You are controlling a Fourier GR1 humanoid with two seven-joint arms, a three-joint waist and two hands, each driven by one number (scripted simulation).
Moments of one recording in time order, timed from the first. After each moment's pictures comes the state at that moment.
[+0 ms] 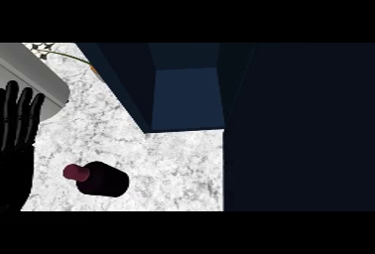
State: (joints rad) left arm 0.03 0.12 0.04 -2.10 0.01 0.02 0.00; right arm -0.01 -0.09 -0.01 -2.10 -0.05 0.00 0.01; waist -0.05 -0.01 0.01
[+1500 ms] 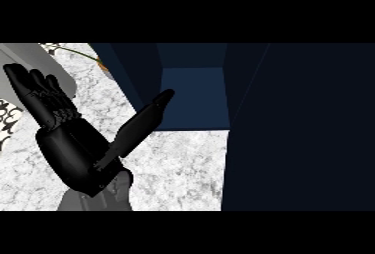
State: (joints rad) left arm -0.38 0.00 -0.37 -1.89 -1.02 1.07 0.80; right arm 0.12 -0.14 0.20 -2.37 -0.29 0.16 0.25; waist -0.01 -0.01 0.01
